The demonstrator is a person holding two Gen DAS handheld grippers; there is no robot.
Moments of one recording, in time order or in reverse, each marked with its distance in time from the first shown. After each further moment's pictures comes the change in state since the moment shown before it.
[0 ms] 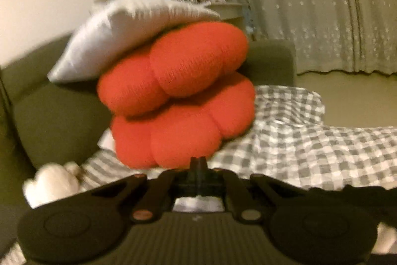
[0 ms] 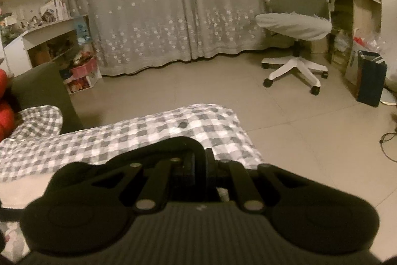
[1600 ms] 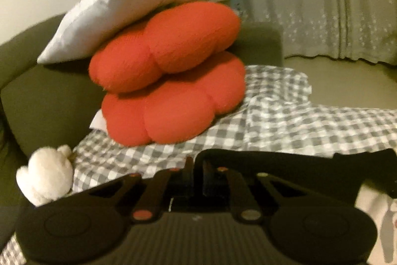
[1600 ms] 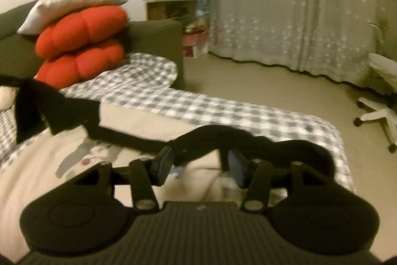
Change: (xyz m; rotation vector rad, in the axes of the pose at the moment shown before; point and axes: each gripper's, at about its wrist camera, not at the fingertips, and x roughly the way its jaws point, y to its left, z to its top) left arm -0.003 0.017 -0.016 0.020 0.086 -0.048; right arm -0.042 0.086 -0.025 -0.402 0.056 0.468
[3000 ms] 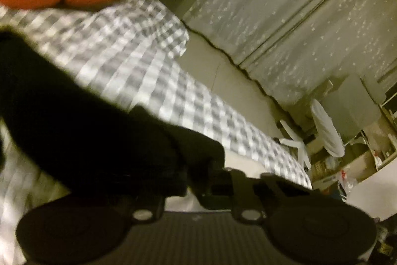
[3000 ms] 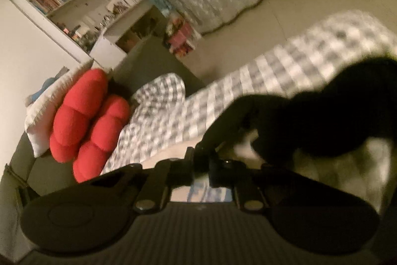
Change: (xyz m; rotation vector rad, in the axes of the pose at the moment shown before) left arm 0.034 -0.118 -0.020 -0.519 0.202 -0.695; right arm 0.046 -0.049 0.013 0.686 0.019 0.195
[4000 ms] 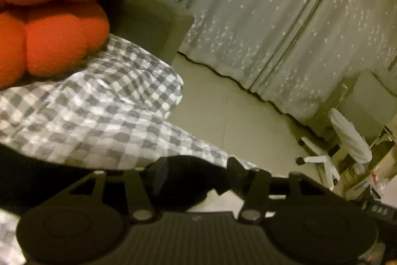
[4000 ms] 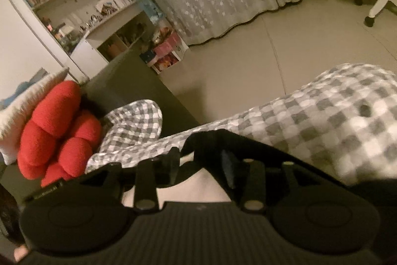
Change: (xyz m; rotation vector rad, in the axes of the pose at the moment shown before) left arm 0.035 -0.030 0.044 0.154 -0.123 0.102; right arm 0.039 -0.007 0.051 -0.071 -0.034 -0.094
